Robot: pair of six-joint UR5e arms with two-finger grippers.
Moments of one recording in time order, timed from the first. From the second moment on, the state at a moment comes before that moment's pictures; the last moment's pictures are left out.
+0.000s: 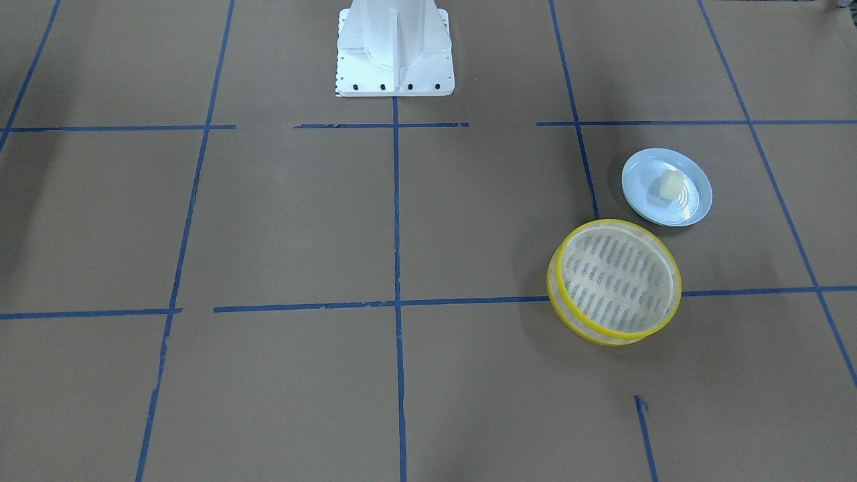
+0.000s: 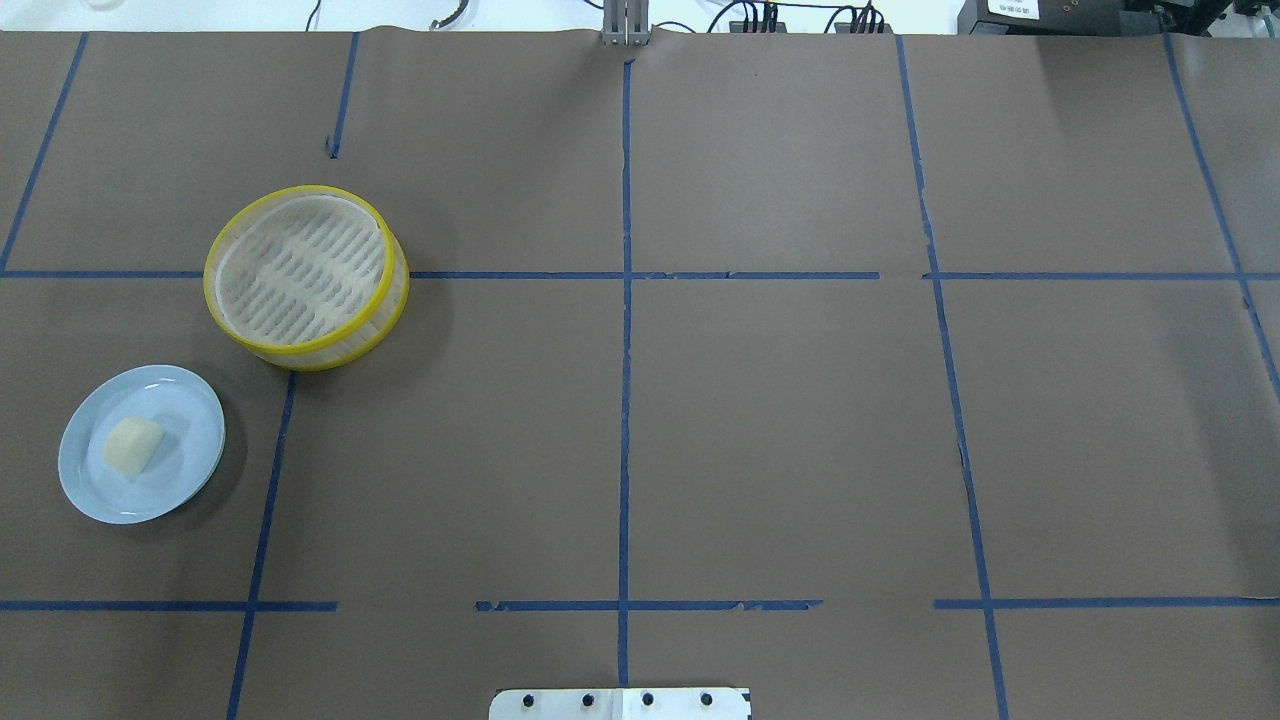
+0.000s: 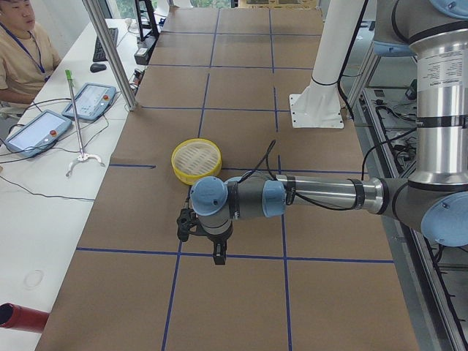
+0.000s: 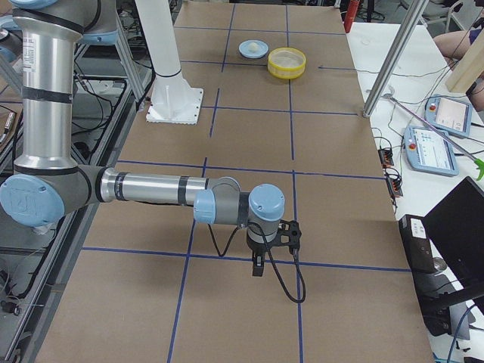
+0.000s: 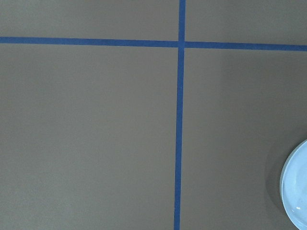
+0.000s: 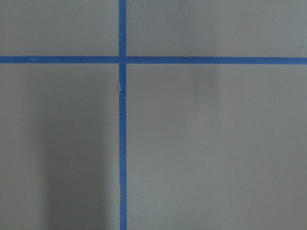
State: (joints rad) left arm -1.61 -1.46 -1.74 -1.41 -2.41 0.10; right arm 1.57 -1.68 1.65 -1.57 2.29 0.01
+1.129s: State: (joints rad) left arm -1.50 -1.46 -1.78 -1.63 -2.44 -0.04; right arm 1.57 -1.68 1.65 -1.57 2.29 0.01
